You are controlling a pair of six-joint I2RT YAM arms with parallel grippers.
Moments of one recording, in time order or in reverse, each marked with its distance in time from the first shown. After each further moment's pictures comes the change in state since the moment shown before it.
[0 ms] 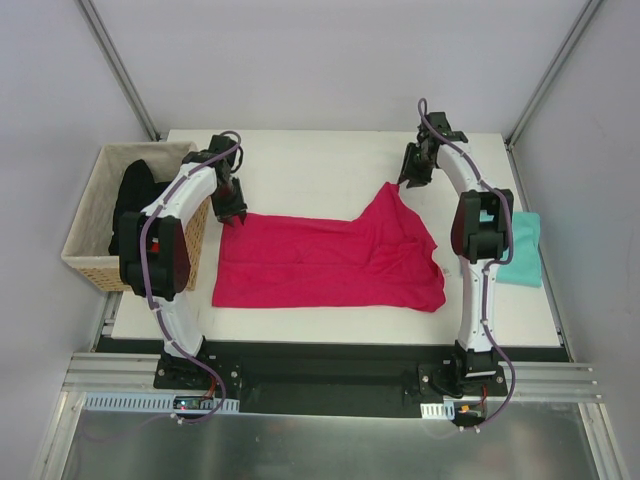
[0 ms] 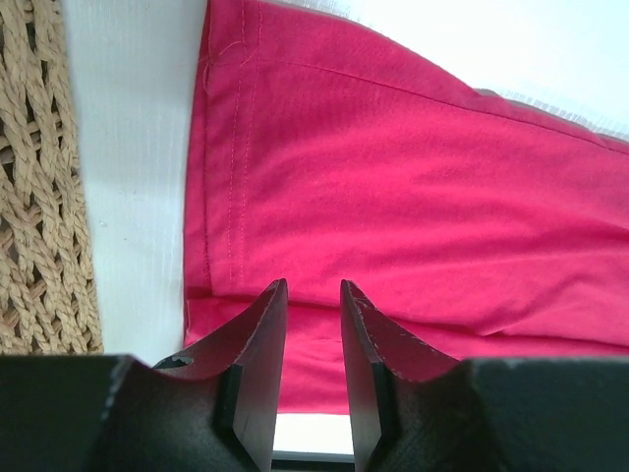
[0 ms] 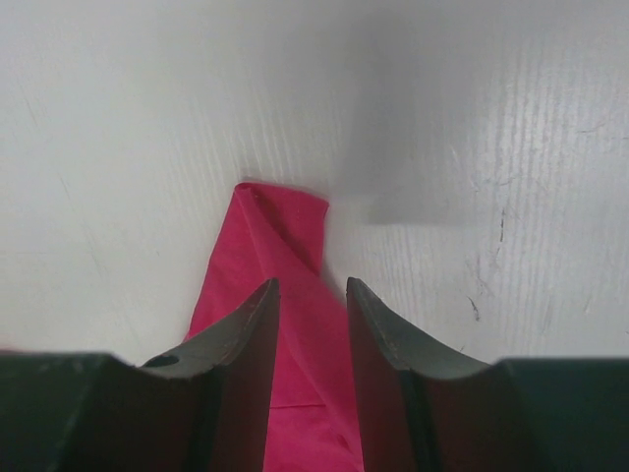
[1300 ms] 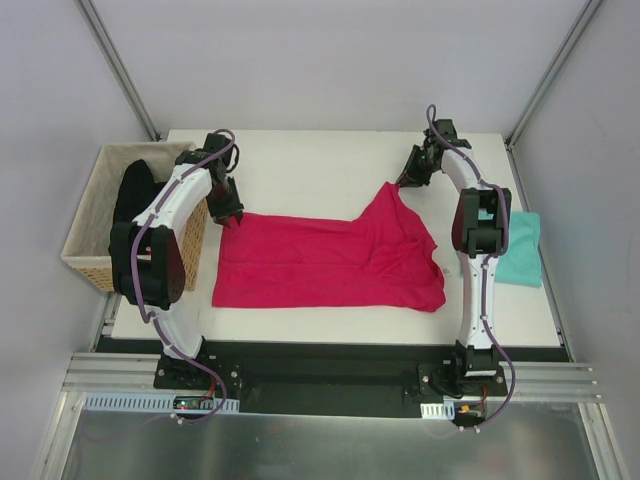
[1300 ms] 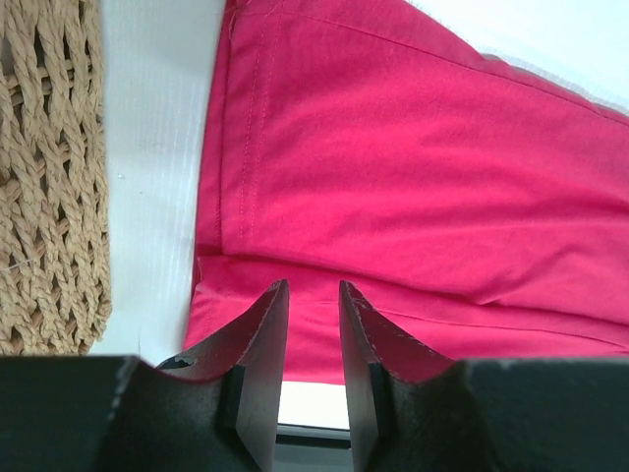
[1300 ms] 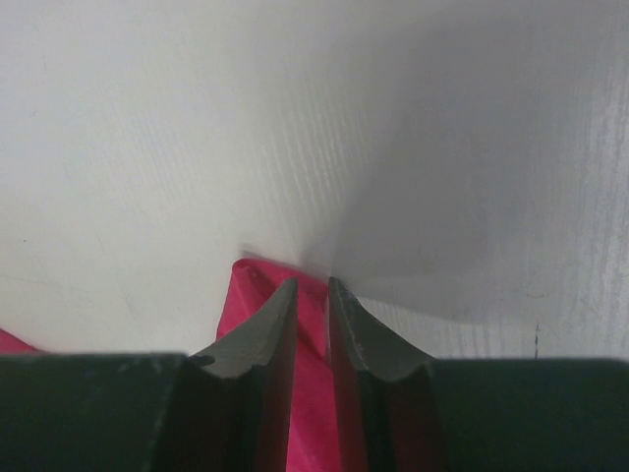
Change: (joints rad) left arm 0.000 -0.076 -0.006 -0.068 -0.014 -0.031; right arm -0.060 0.125 0.045 0.111 -0.195 0.098
